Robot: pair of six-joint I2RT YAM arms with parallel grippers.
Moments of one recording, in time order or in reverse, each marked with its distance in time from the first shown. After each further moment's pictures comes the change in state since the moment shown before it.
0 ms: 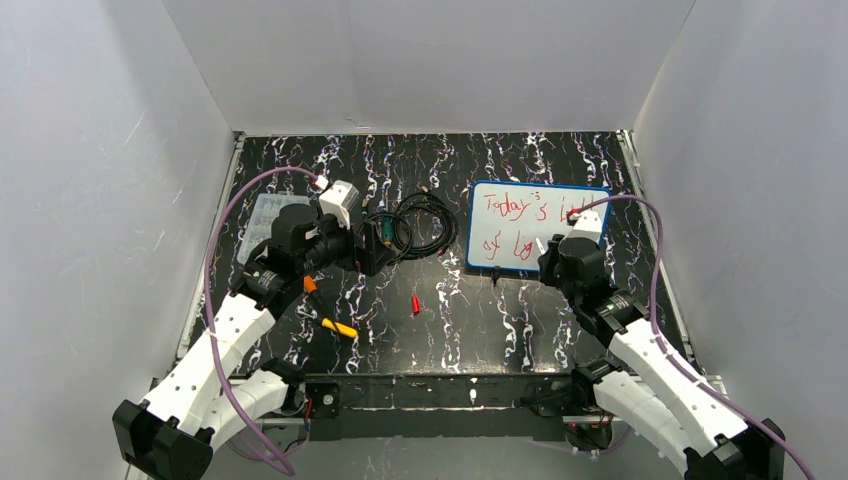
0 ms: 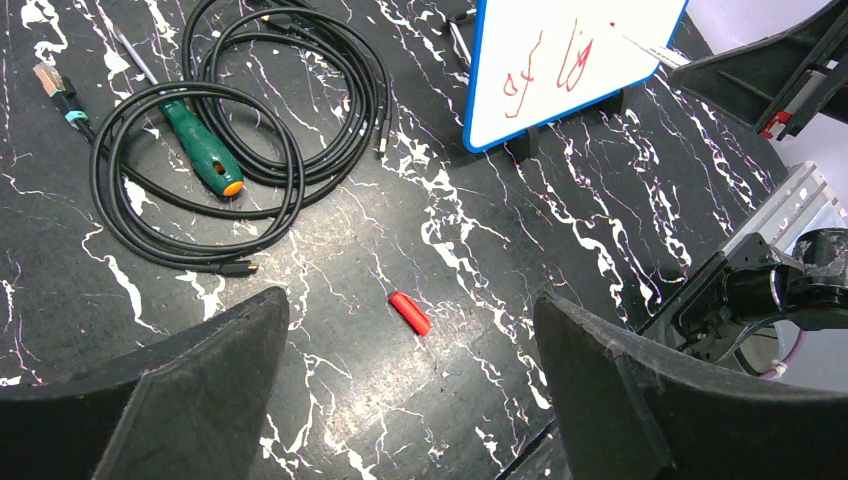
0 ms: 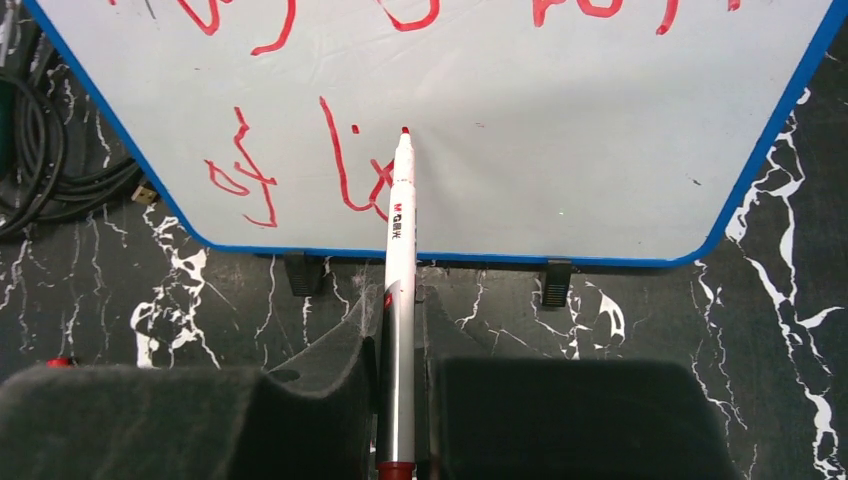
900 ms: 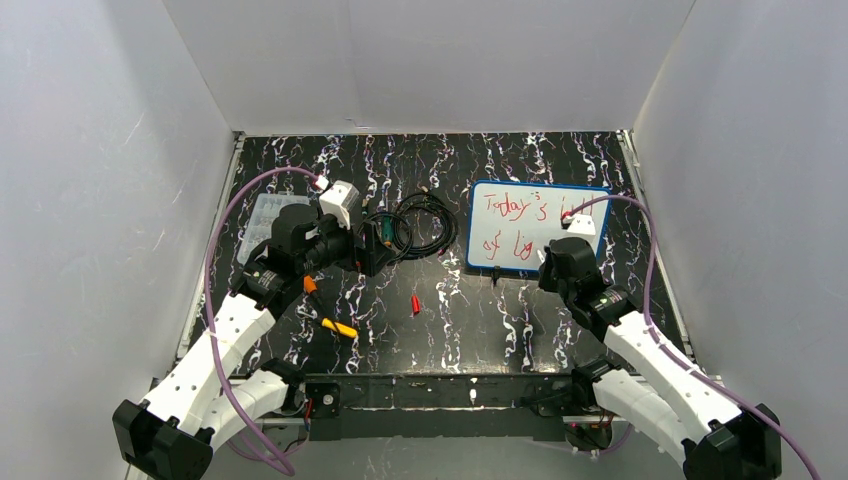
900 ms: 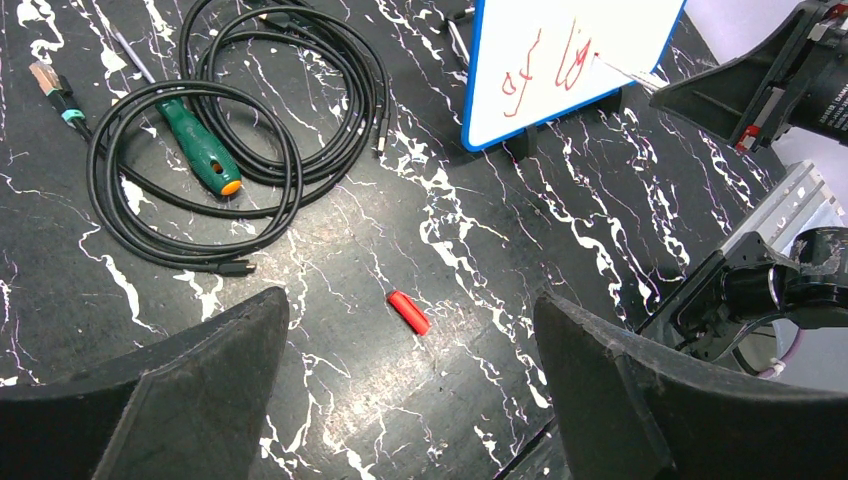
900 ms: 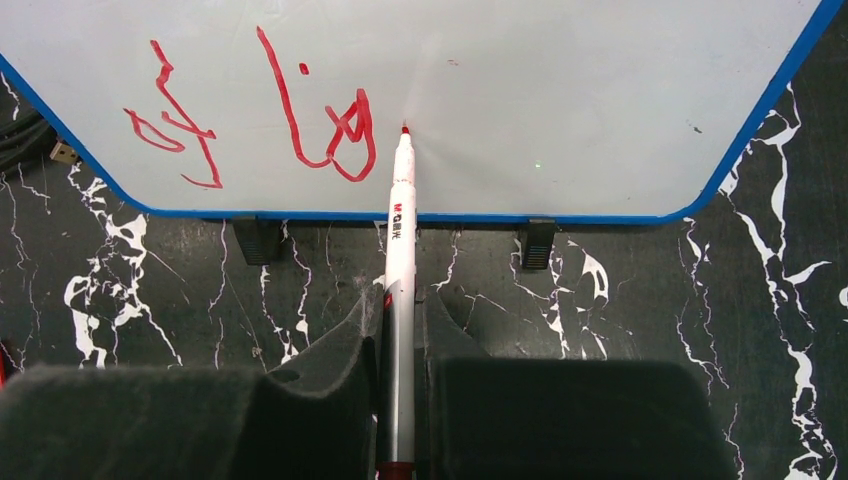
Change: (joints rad) left arm 0.000 0.000 -0.002 0.000 0.003 -0.001; right arm 0.000 0.071 0.000 -0.061 0.023 0.006
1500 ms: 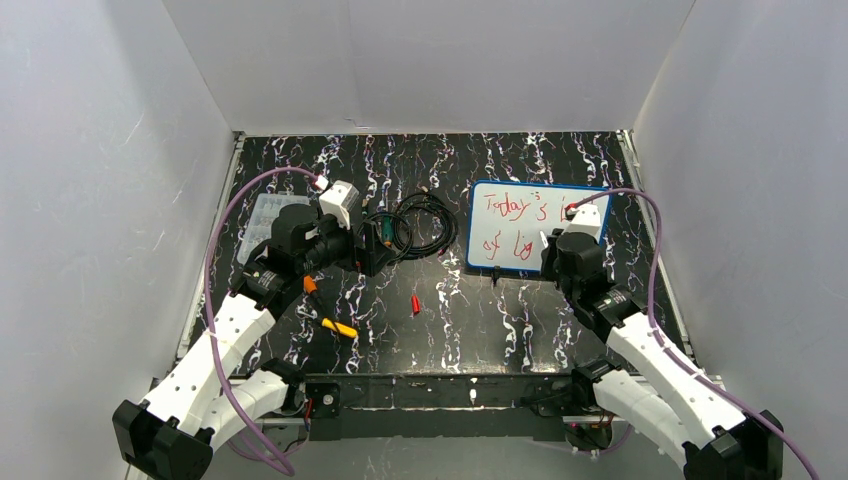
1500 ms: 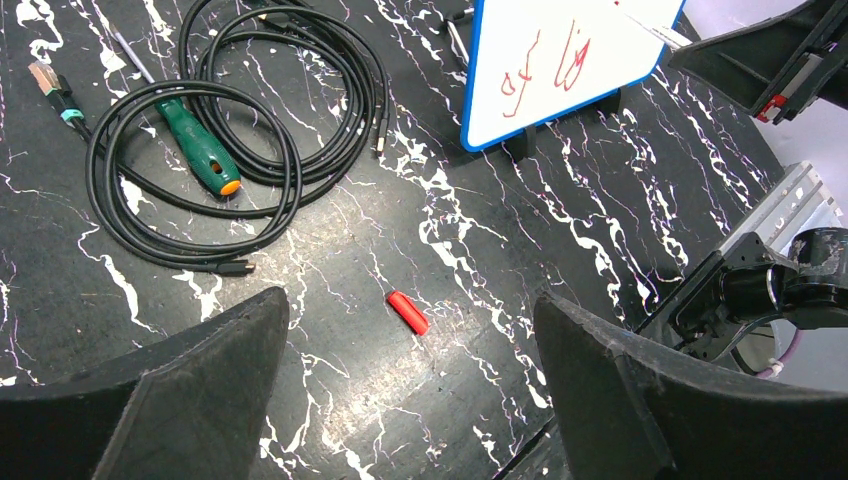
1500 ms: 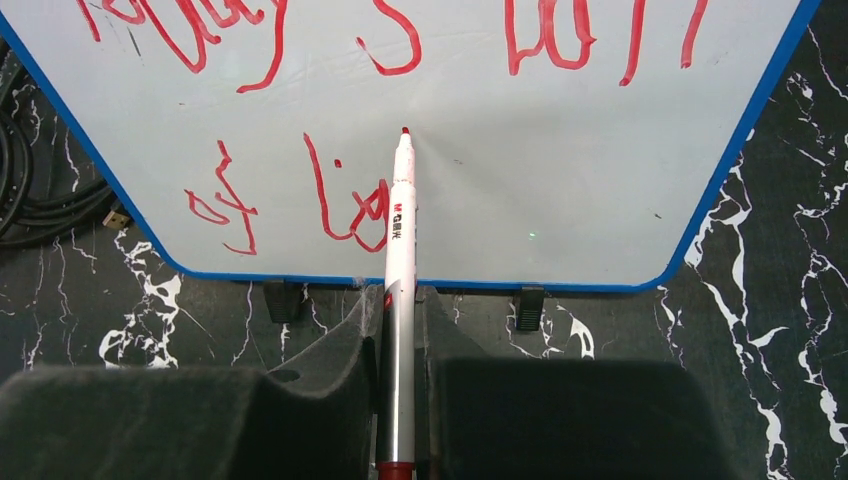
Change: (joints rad) left arm 0.000 -0.001 0.000 0.000 0.000 -0.003; right arm 0.000 -0.025 0.026 0.093 0.040 -0.065
